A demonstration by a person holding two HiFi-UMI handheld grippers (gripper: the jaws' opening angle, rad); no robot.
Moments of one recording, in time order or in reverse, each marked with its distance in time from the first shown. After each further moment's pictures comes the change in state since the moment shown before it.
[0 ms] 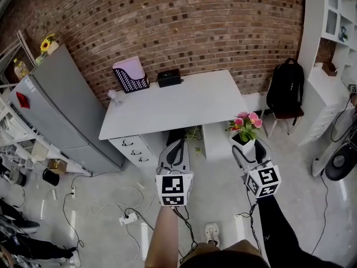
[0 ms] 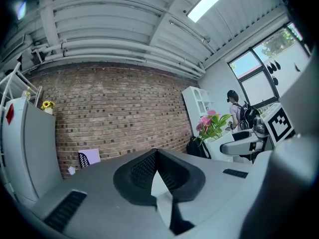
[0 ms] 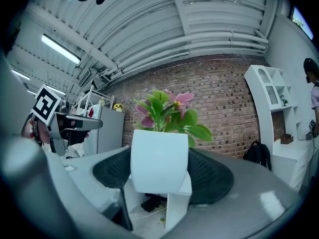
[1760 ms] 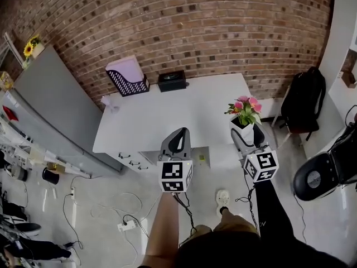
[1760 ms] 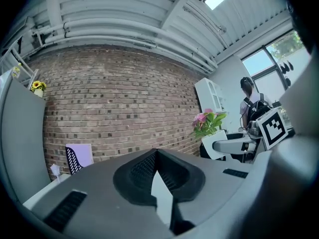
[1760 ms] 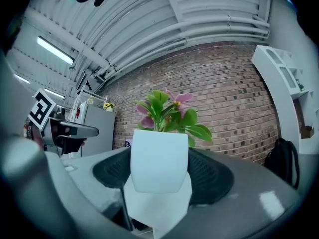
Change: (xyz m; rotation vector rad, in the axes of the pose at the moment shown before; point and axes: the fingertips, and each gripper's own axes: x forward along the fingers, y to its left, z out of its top) left arm 0.252 0.088 -0.040 -0.066 0.036 0.029; right arm 0.265 -0.116 -0.026 0.031 -0.042 0.057
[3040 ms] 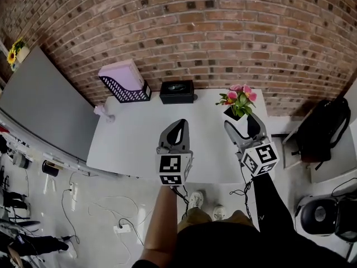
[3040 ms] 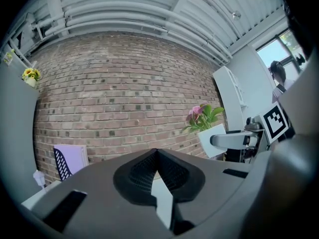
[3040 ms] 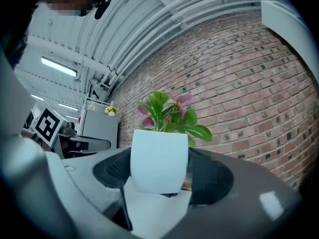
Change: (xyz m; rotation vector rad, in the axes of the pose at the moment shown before) left arm 0.247 0.112 -0.007 -0.015 0.025 0.093; right arm 0.273 -0.079 -0.011 0.083 -0.030 0.233
